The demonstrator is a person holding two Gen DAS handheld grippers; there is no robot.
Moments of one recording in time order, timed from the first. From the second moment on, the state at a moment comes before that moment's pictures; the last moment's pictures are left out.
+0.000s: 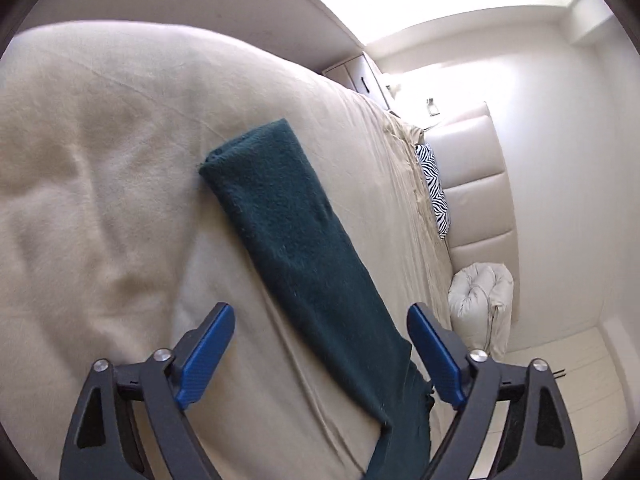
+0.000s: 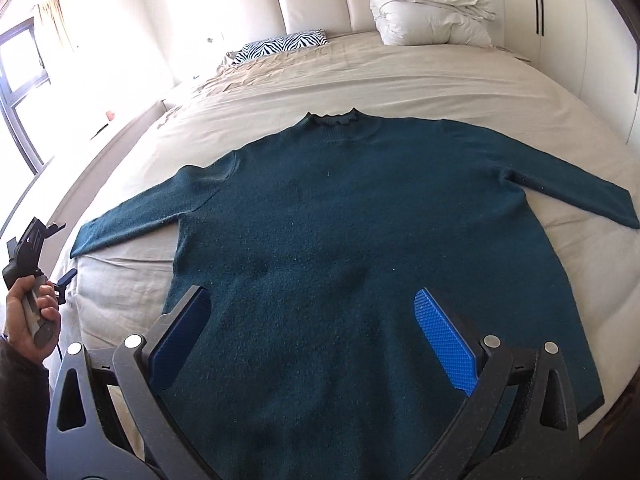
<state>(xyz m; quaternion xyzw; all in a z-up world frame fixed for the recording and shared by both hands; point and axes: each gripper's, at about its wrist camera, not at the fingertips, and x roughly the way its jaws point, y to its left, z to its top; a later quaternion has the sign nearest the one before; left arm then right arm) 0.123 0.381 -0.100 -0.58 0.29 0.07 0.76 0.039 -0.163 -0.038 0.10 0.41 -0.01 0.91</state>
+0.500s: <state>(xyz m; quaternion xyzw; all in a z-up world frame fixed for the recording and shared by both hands) 0.210 0.387 -0.083 -0.51 0.29 0.11 0.80 0.063 -0.193 -0.065 0.14 0.42 -0.02 0.90</state>
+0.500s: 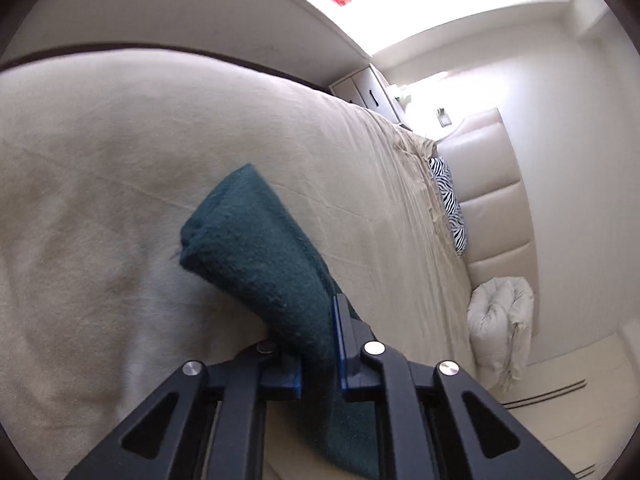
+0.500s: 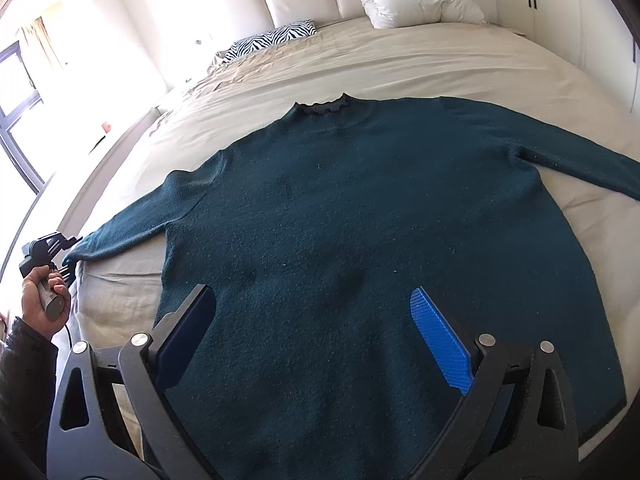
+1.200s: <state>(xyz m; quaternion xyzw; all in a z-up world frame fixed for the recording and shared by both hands) 0.209 -0.013 -0.088 0.25 0.35 -0.06 0.90 0.179 -0.262 -0.096 0.34 0.46 0.13 0.81</state>
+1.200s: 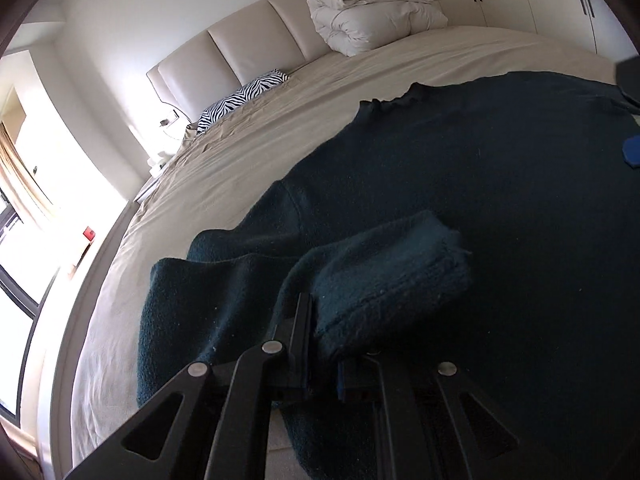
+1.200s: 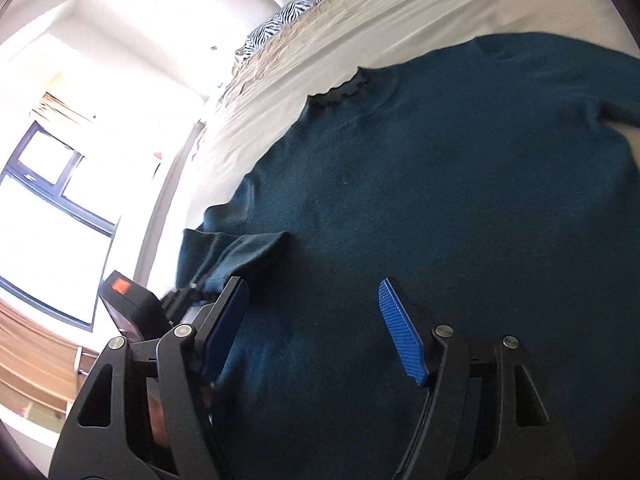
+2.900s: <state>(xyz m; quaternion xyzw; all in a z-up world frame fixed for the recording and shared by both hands) 0.267 0.134 -0.055 -0.28 0.40 -0.17 0.85 0.288 -0.405 -0.096 0.24 0.49 0.00 0.84</state>
